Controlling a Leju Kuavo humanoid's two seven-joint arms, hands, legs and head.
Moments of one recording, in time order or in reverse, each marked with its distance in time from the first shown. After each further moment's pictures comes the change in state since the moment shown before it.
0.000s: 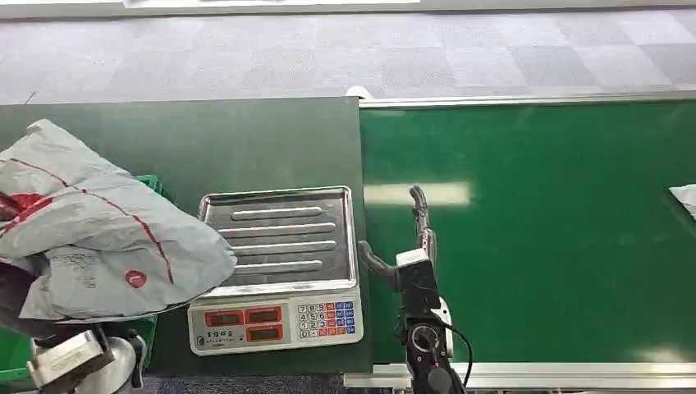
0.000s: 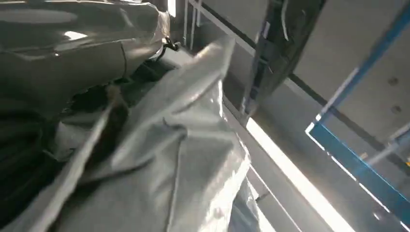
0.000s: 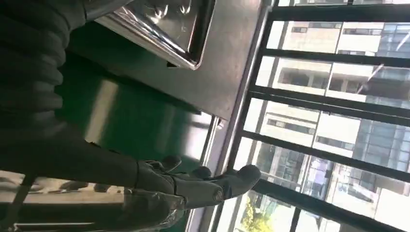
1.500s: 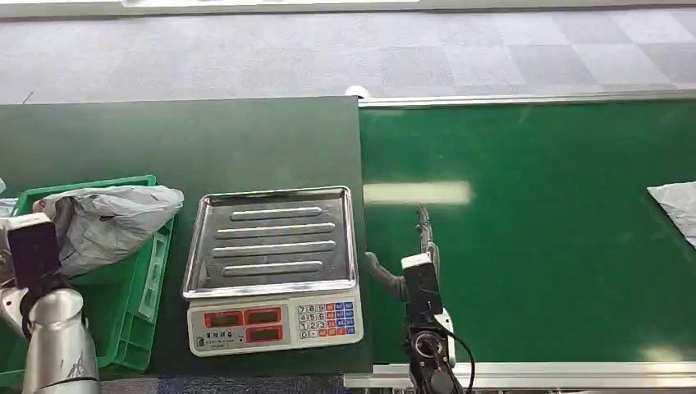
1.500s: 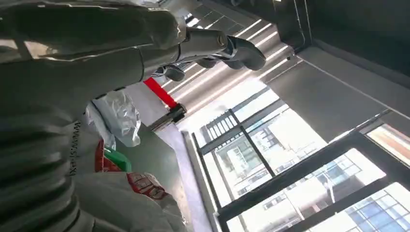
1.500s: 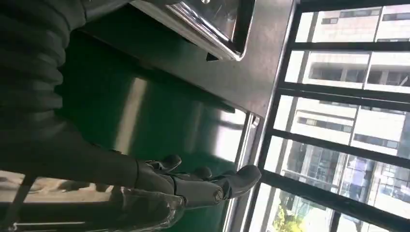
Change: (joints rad) left arm -0.297 0.195 0.414 0.605 -0.029 -0.180 0.198; right arm 0.002 -0.005 -0.064 0.089 -0.009 -0.007 0.009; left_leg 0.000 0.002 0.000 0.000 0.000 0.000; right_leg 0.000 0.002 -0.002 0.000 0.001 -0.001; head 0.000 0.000
